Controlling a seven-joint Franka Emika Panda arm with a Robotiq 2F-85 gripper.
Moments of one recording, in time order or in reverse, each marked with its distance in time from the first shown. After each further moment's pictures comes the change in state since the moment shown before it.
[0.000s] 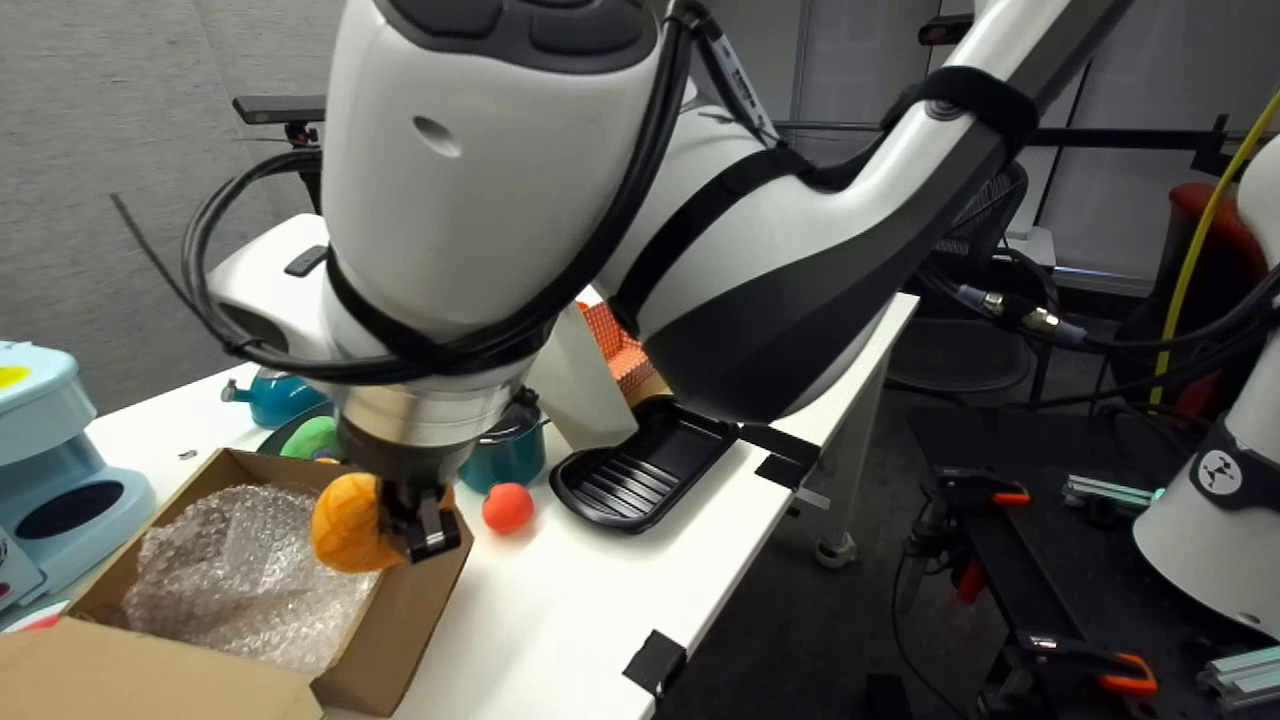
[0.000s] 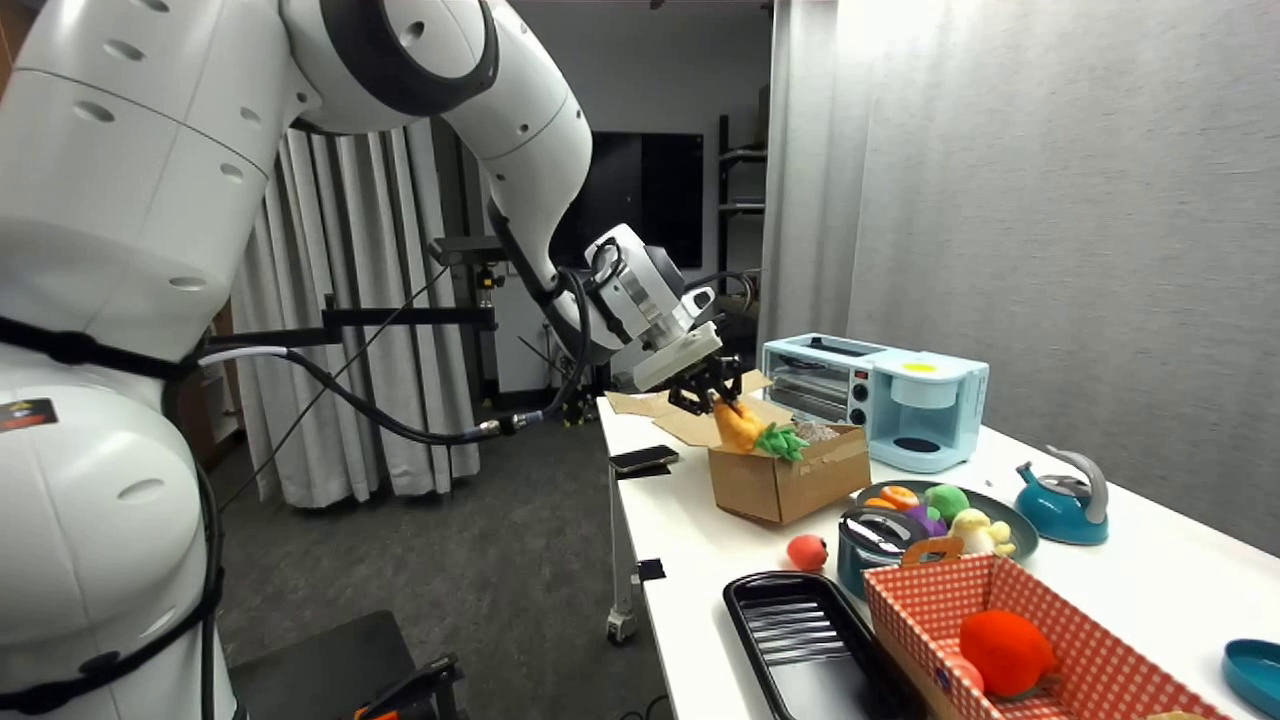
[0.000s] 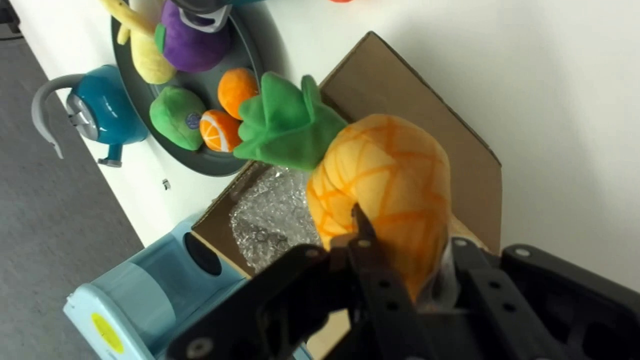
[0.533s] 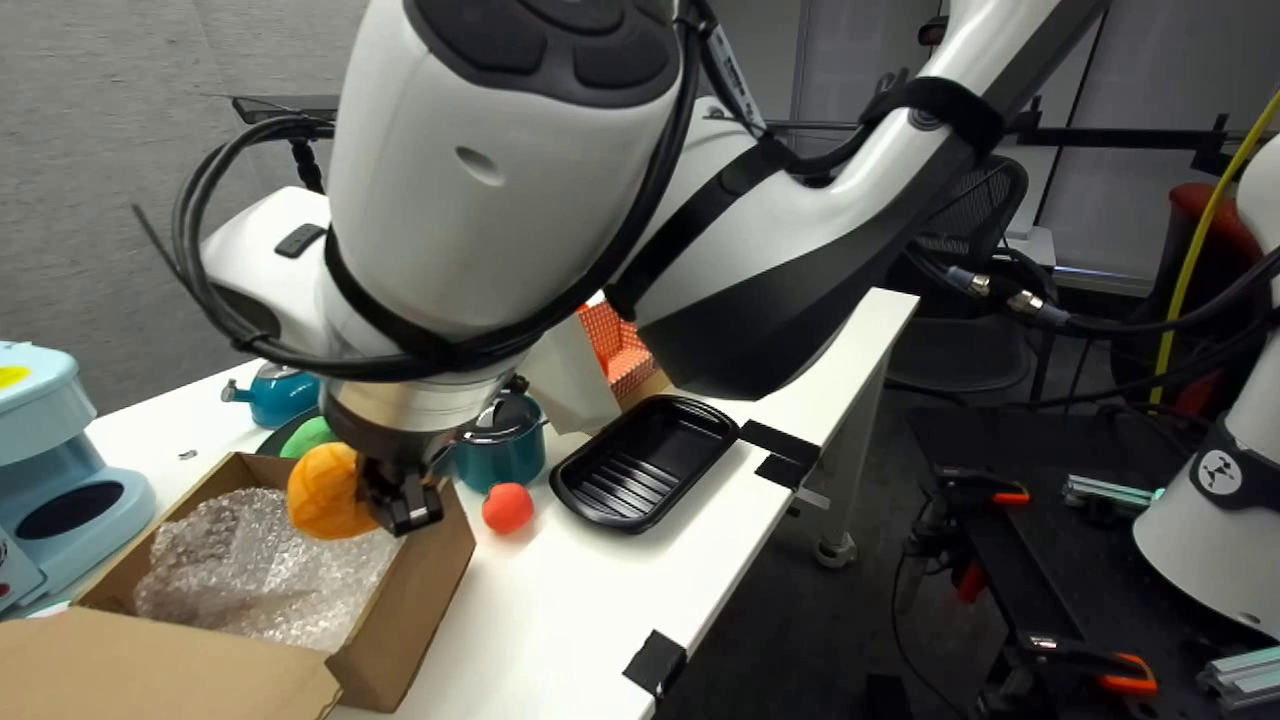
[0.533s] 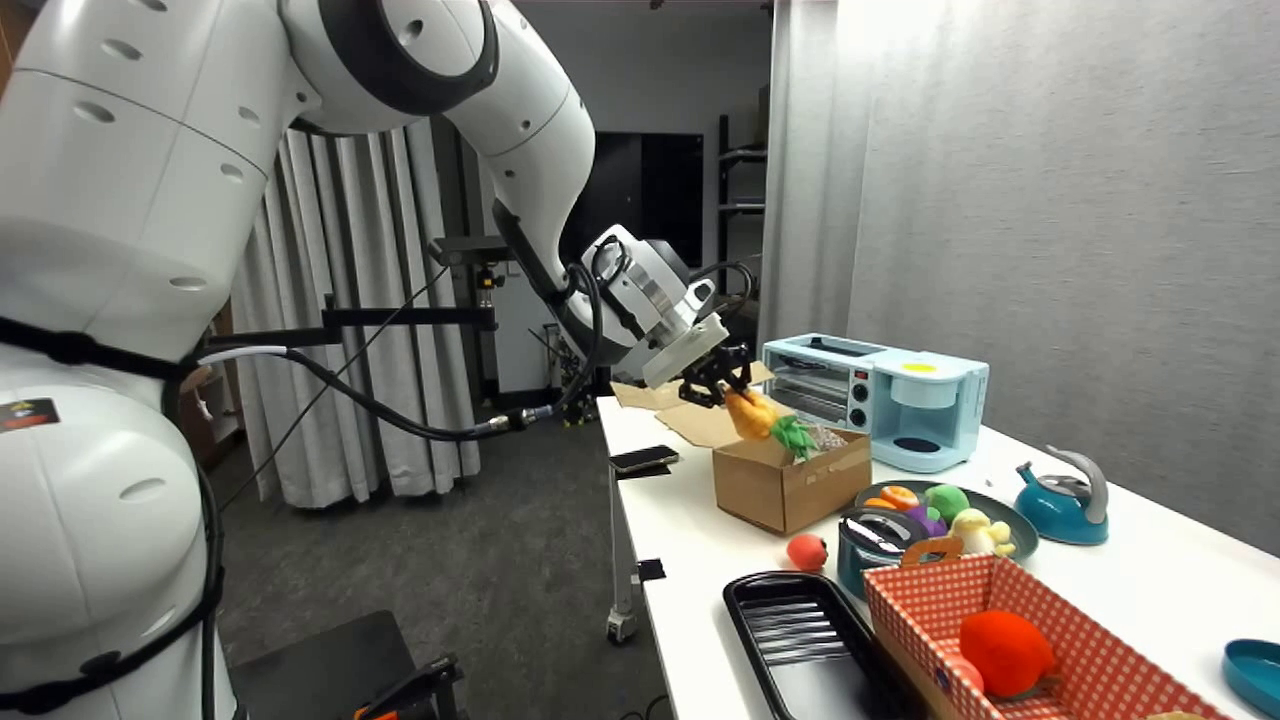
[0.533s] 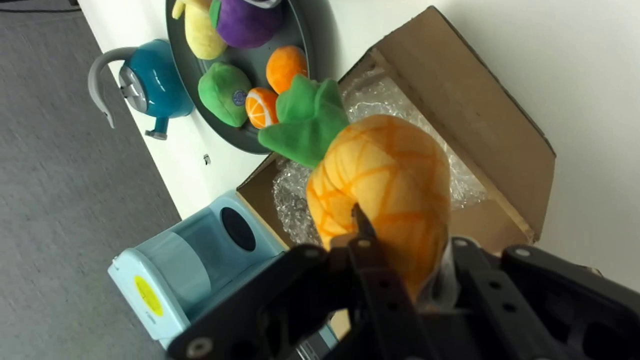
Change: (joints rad) arm 0.005 0.000 -0.018 0.020 -0.158 0.009 0.088
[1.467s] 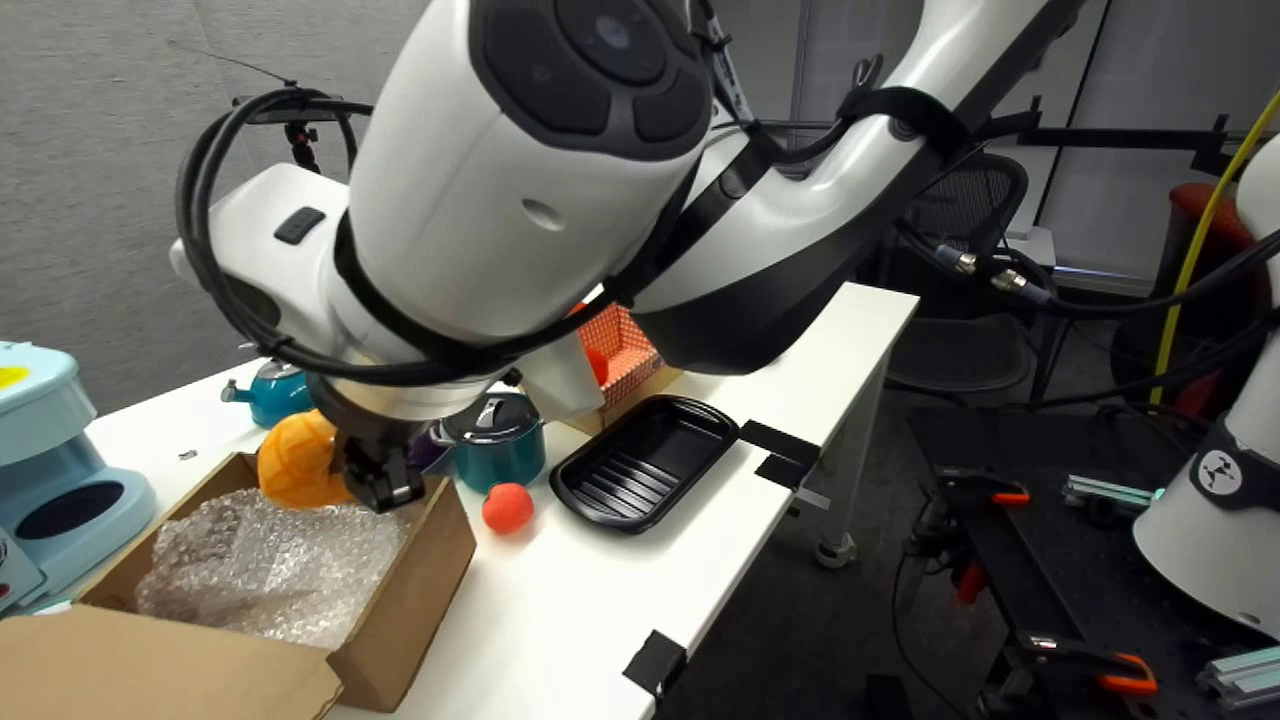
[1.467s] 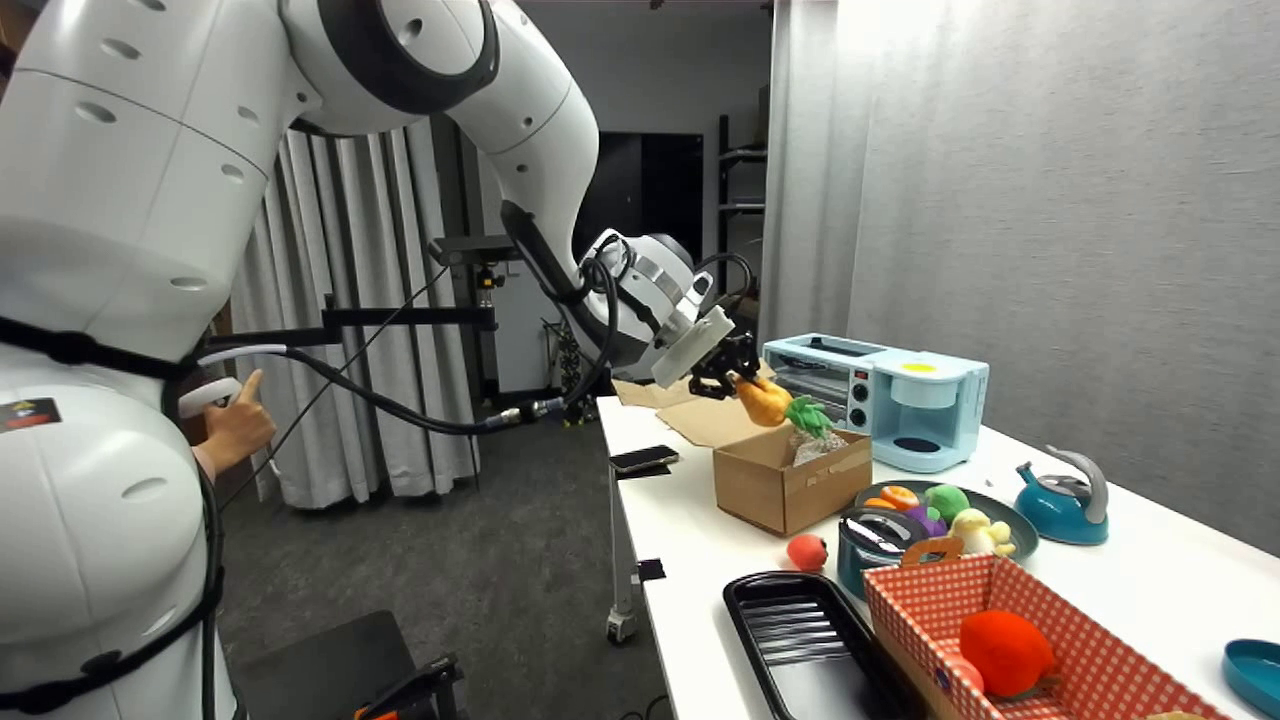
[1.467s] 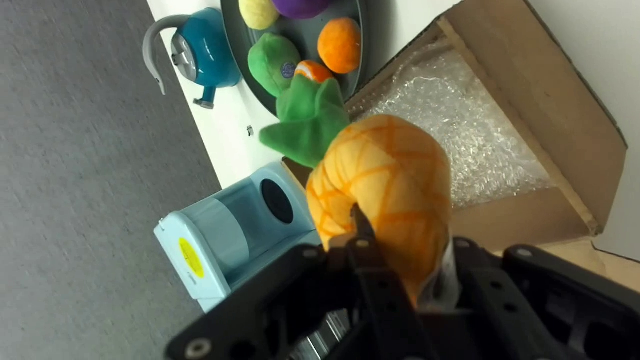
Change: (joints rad) arm 0.005 0.001 -0.019 0.021 -0.207 0.015 0.131
